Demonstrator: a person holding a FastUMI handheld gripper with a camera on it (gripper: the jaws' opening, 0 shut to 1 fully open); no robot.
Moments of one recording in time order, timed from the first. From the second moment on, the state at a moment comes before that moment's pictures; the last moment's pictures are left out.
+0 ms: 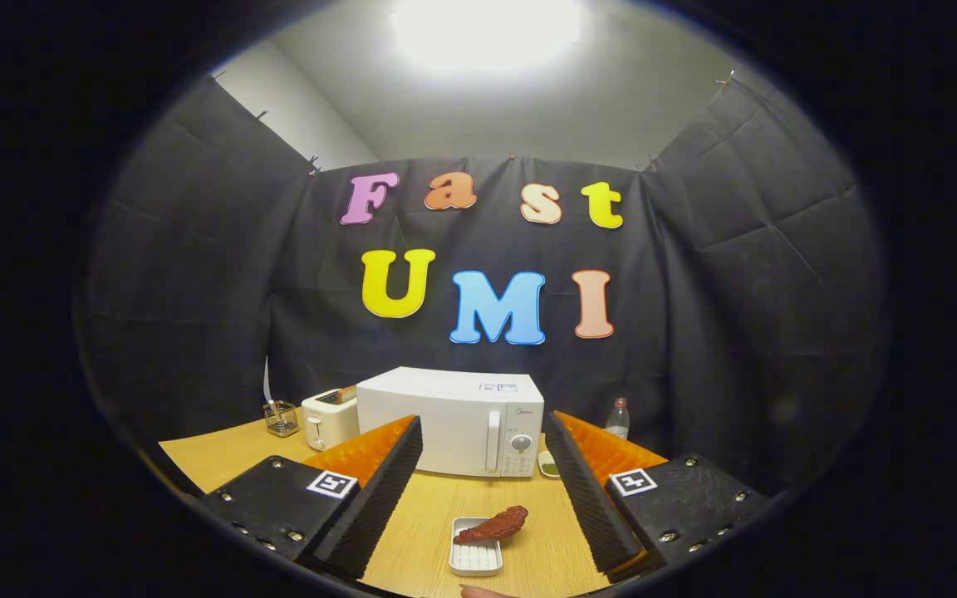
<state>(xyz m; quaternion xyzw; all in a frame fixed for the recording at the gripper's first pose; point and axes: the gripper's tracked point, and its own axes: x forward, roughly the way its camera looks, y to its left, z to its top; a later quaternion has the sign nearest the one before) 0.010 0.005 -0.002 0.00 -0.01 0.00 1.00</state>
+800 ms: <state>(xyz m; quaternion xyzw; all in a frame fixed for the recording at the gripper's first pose) 0.130 0.017 -0.070 0.00 0.04 0.03 1.00</state>
